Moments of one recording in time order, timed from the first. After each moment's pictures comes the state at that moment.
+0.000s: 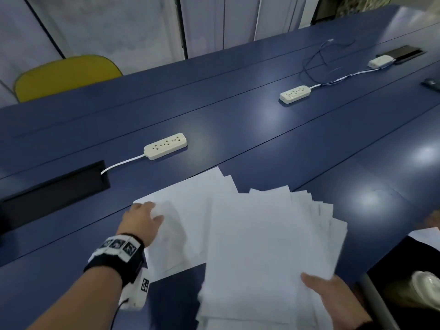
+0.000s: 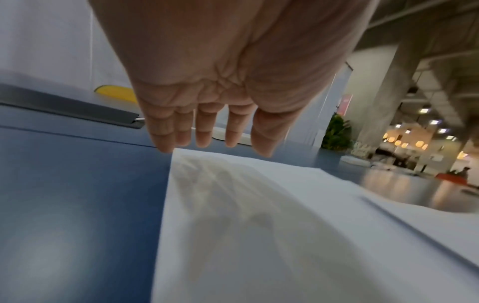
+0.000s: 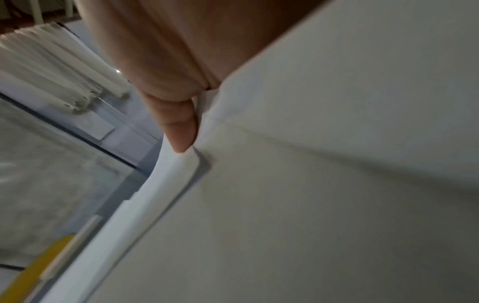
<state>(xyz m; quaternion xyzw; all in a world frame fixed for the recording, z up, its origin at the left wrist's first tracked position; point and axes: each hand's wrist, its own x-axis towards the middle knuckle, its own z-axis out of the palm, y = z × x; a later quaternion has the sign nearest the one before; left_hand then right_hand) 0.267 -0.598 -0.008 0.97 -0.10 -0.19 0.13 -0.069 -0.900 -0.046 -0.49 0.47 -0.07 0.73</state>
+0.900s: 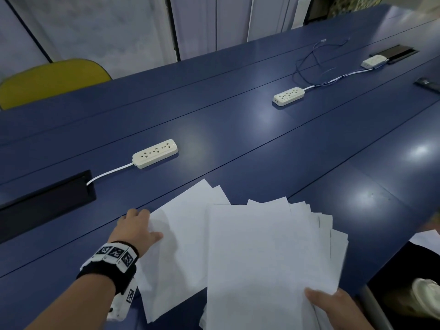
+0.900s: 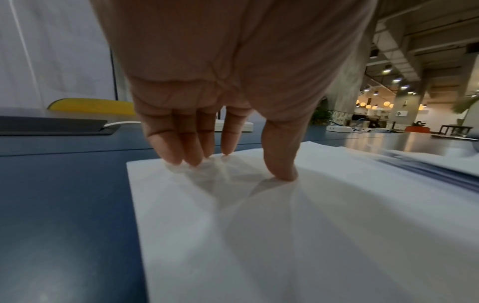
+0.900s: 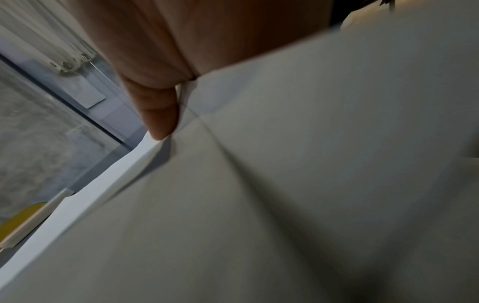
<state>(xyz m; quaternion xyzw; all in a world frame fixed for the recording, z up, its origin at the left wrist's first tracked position) 0.276 -0.621 -0.002 0.97 -0.14 -0.21 0.04 -0.080 -0.932 -0.077 -0.46 0.50 -0.02 0.73</state>
